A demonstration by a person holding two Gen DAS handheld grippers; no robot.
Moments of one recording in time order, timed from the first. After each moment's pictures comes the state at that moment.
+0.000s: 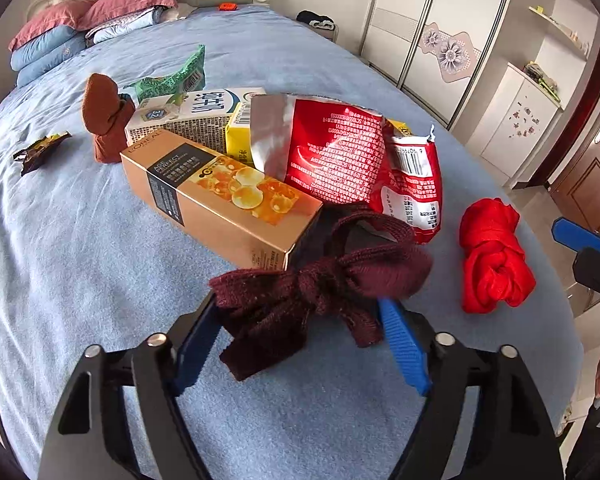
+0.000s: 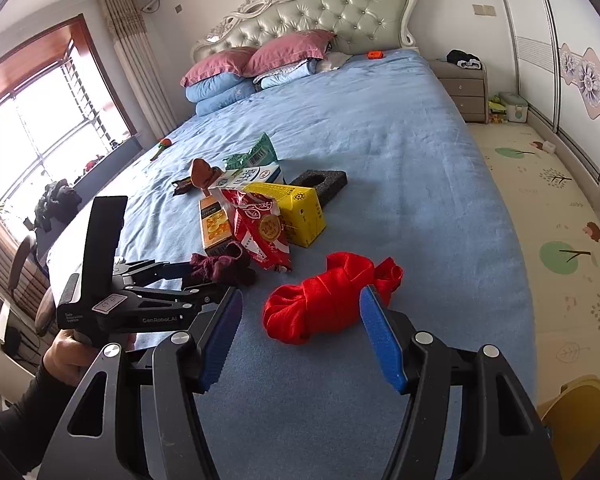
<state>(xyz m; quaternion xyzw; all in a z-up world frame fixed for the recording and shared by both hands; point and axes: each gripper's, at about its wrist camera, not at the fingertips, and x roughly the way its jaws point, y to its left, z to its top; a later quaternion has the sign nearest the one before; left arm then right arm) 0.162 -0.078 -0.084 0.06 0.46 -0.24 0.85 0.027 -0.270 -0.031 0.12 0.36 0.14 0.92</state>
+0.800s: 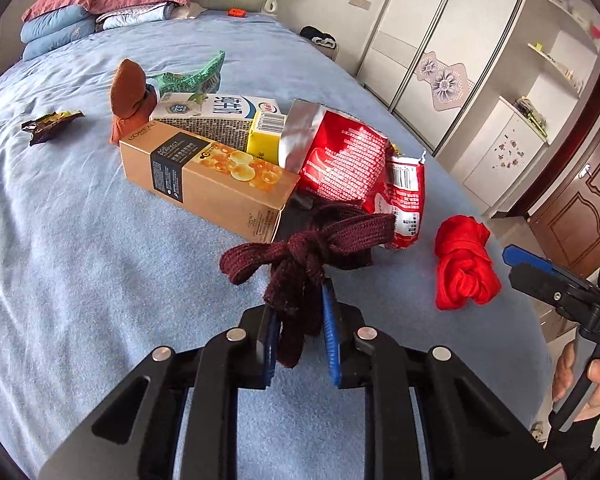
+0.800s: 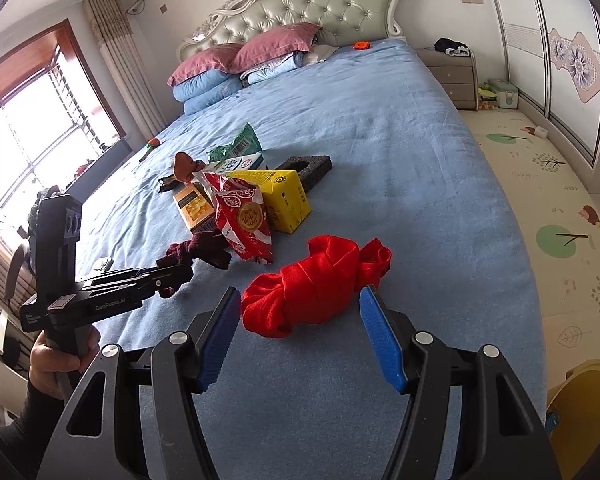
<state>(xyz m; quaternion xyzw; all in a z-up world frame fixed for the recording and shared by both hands) 0.139 -0.040 -0.077 -0.02 0.45 -0.27 0.85 0.033 -0.274 -0.049 0.14 0.37 0.12 0.91</state>
